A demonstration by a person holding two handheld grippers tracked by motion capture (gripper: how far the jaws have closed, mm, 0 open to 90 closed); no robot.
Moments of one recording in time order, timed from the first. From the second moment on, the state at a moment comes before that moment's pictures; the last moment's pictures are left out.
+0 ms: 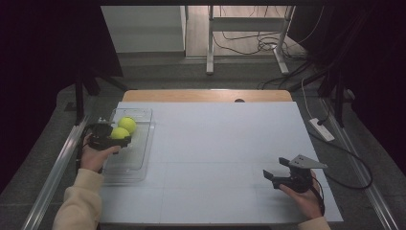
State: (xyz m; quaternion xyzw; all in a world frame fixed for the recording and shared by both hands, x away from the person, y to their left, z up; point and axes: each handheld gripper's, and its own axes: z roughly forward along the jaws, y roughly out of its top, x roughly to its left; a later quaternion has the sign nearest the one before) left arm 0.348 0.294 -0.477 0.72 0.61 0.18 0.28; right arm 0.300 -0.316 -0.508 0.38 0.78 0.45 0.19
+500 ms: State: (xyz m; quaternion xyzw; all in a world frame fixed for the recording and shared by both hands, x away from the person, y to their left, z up) left arm 0.343 0.287 -0.460 0.72 0.60 0.20 0.30; right arm 0.300 -0.316 -0.508 0.38 0.78 0.45 0.19
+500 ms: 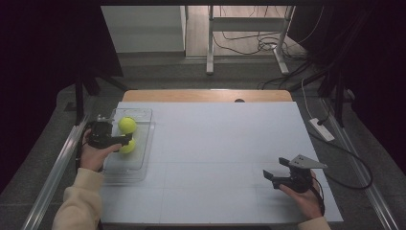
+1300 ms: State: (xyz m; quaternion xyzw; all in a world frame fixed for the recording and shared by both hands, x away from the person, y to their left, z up) left arm 0.320 0.282 -0.454 0.71 0.56 0.19 0.38; right arm 0.301 -0.318 -0.508 0.38 0.78 0.46 0.19
